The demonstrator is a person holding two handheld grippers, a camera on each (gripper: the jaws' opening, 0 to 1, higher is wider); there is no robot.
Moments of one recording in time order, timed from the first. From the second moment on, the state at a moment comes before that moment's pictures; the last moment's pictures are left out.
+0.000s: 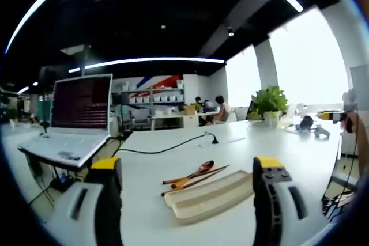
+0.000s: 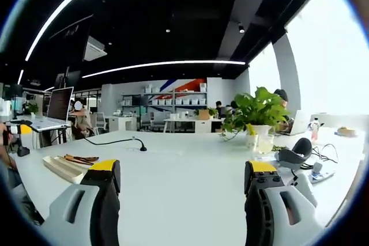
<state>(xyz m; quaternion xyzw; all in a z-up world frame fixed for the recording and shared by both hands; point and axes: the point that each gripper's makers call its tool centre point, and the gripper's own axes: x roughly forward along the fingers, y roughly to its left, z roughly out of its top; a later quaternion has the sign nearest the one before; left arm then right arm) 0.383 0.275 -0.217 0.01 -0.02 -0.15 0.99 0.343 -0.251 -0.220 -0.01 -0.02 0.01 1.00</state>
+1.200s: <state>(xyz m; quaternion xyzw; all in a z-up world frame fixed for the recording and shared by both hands) 0.382 0.256 -0.218 -0.03 -0.03 -0.21 0.98 0.340 -0.256 -0.221 0.00 -0.01 0.00 1.00</state>
